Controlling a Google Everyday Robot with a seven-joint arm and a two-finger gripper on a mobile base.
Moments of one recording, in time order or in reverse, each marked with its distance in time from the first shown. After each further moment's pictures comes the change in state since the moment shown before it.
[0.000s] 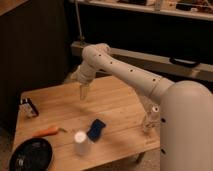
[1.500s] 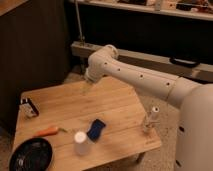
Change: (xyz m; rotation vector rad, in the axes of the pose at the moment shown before) arm -0.055 0.002 -0.037 -0.272 -0.139 0.772
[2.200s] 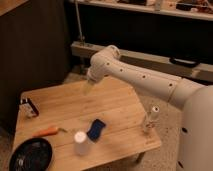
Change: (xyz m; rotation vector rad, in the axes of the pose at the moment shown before) arm -0.004 0.004 -0.001 -0.006 0.022 0.024
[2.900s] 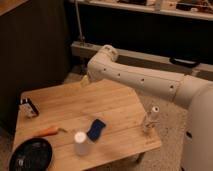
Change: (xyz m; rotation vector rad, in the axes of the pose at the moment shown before) arm -0.013 0.022 -0.022 -0.213 -0.025 0.722
